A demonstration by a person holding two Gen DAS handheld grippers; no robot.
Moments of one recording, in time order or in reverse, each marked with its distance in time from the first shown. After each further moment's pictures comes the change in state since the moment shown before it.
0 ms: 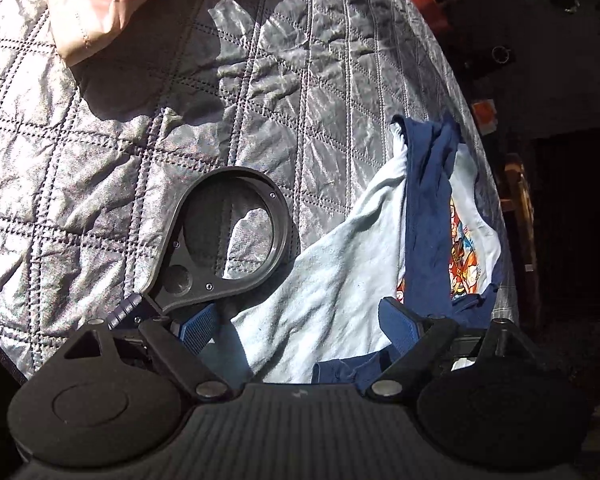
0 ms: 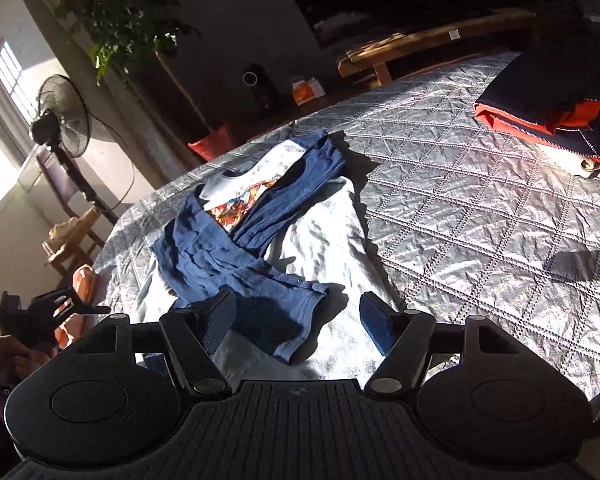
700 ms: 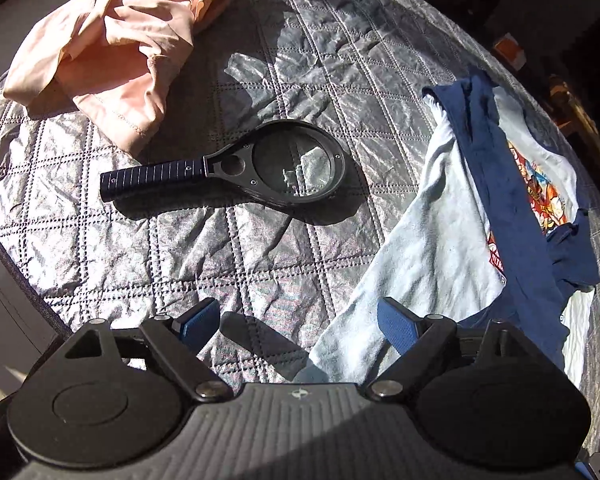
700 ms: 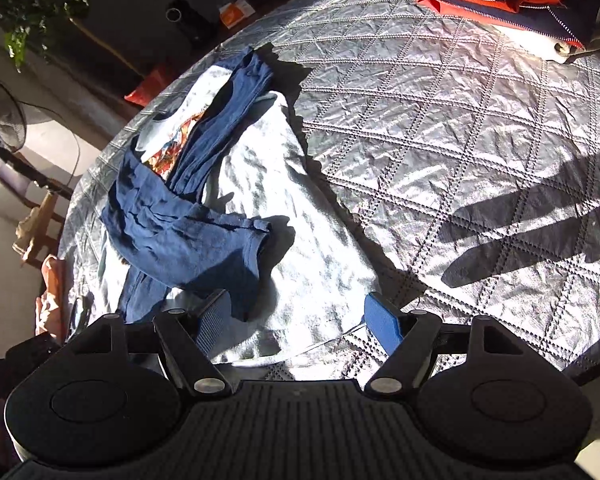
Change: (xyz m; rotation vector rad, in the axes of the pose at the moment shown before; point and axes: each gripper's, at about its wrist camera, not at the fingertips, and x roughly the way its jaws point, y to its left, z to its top) left arm -0.016 -0.009 -0.026 0.343 -0.044 0.322; right arm 0.046 -0.045 0.003 0.265 0.292 -0.091
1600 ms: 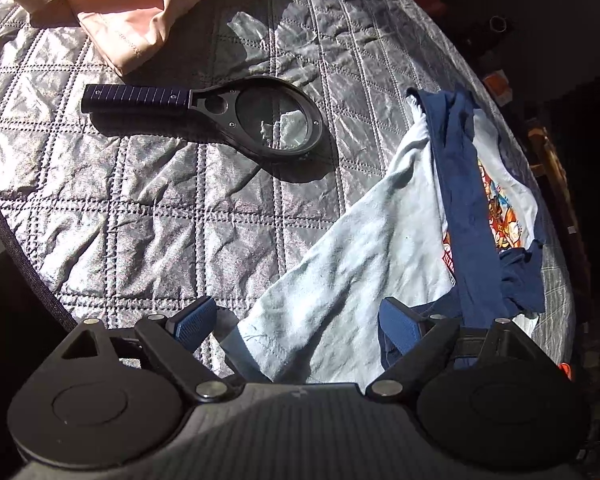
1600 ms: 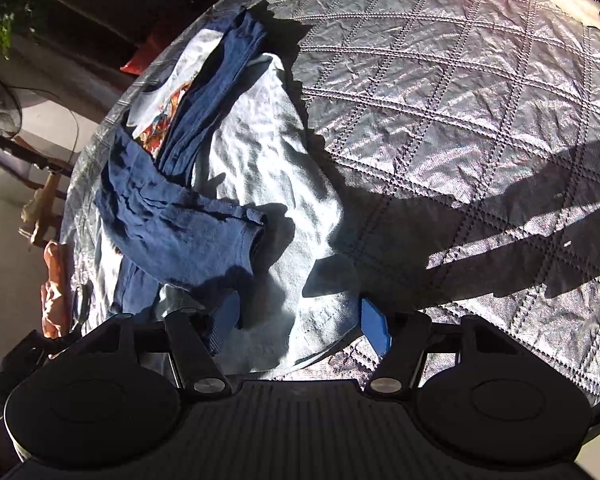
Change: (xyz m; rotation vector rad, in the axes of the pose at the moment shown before) left arm -0.004 0.006 -0.022 -0.166 -0.009 -0.156; right arm 0.038 0.000 0.021 -0.026 0.122 0.030
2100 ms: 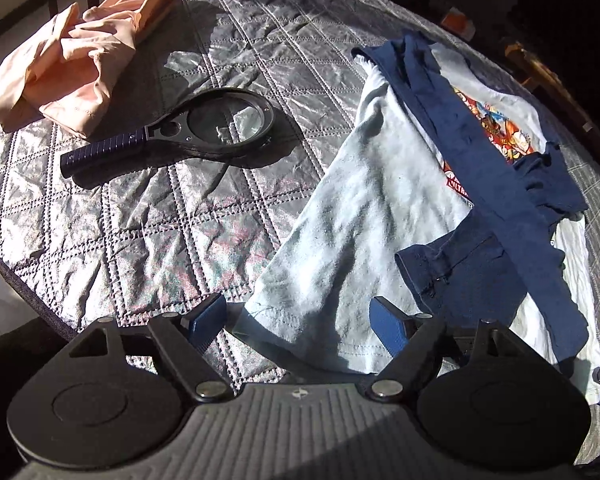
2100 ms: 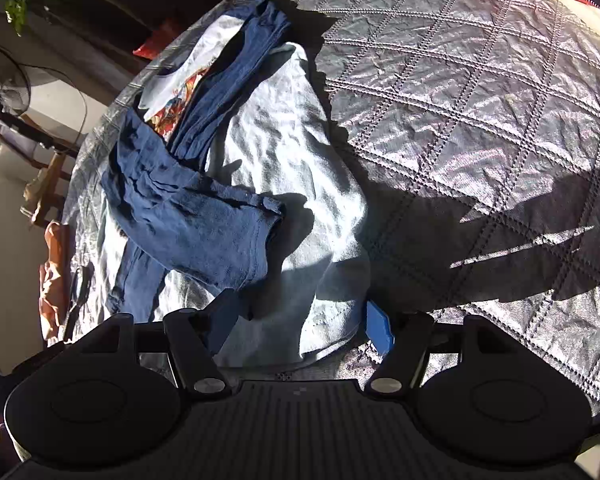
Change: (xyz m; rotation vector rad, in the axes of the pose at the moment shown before) left arm 0.004 -0.035 -0.040 0.389 -0.071 0.166; right arm 0.004 0.012 -0.003 -0.059 0.014 0.013
